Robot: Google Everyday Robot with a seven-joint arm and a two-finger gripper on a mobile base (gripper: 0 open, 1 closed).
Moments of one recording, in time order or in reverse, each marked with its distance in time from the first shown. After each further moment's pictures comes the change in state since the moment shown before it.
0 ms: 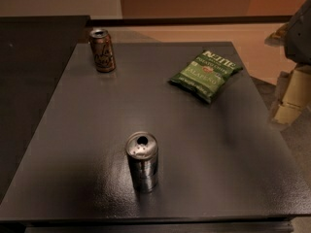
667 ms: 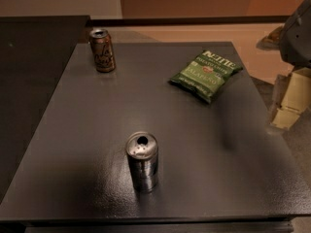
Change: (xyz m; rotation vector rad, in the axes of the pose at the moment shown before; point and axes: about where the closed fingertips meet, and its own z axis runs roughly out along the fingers) arm -0.012 0.012 0.003 -0.056 -0.047 -0.047
